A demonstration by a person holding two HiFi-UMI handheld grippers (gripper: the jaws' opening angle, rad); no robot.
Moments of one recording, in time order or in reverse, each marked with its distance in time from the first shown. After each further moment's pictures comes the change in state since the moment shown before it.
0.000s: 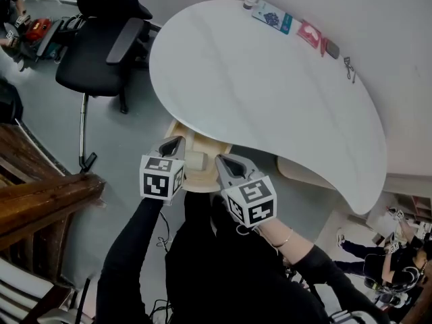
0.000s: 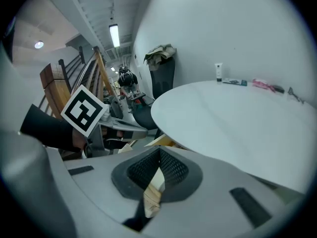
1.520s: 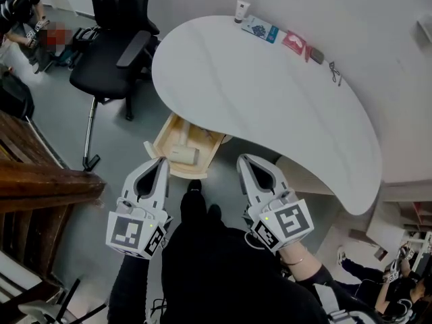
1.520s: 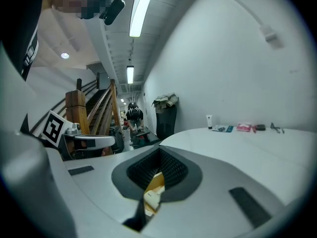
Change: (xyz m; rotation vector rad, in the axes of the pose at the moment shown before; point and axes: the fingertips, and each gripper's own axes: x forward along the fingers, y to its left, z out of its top) left arm -0.206 -0.111 0.066 0.073 -0.563 0.029; right arm -0.174 0.006 0.052 -0.074 -0.452 0.022
